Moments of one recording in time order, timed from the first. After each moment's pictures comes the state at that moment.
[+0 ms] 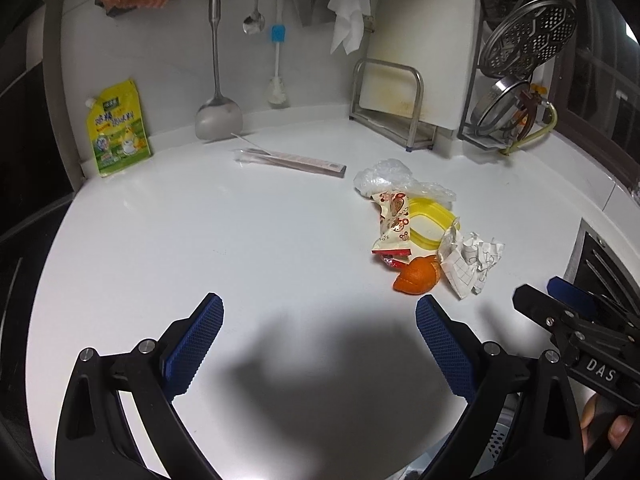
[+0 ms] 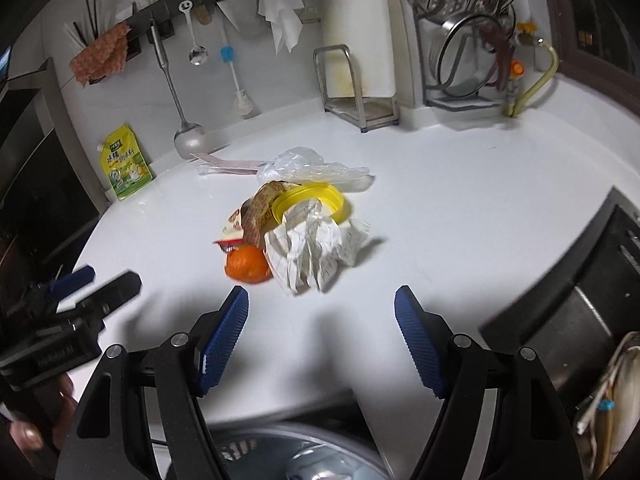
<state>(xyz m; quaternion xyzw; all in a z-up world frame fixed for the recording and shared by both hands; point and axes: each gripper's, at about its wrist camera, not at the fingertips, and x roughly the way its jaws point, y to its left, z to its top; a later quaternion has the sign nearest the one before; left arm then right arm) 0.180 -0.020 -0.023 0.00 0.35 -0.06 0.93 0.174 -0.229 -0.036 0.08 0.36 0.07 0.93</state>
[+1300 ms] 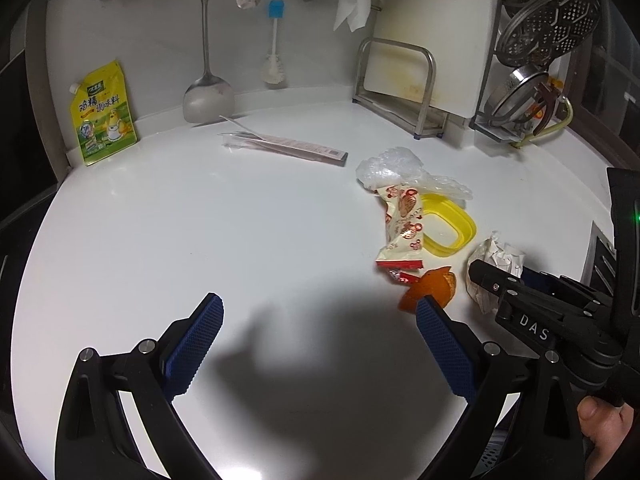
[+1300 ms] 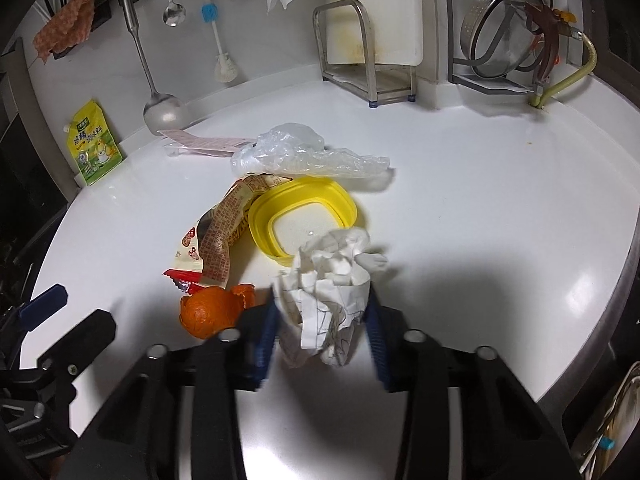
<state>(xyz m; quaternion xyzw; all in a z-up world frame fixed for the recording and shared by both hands) 0.216 -0.035 -0.036 -0.01 0.38 -0.05 0.92 0.249 -0.215 -0.060 0.06 0.41 0.05 0.91</state>
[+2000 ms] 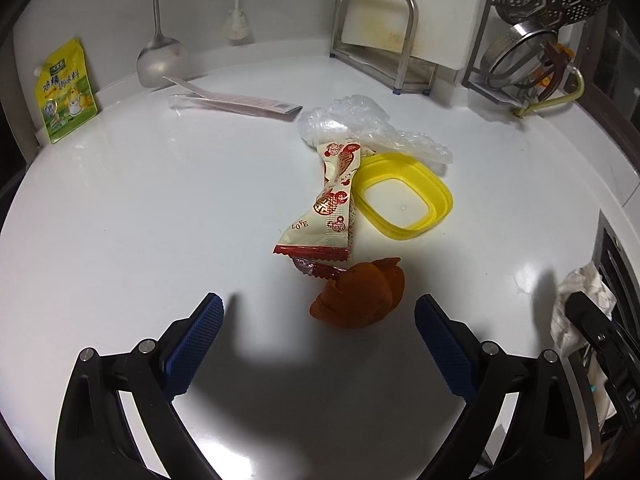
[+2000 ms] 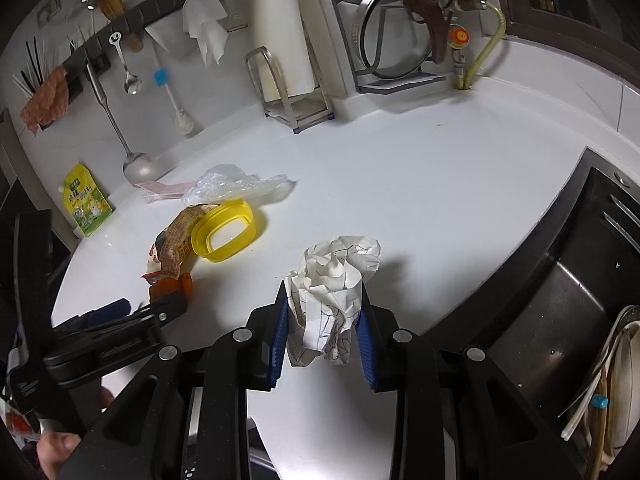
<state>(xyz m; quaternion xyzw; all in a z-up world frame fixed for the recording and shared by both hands) 0.251 -0.097 -0.069 -0.02 0.44 -0.04 0.89 0.183 -0.302 -0.050 0.14 0.37 0.01 0.92</state>
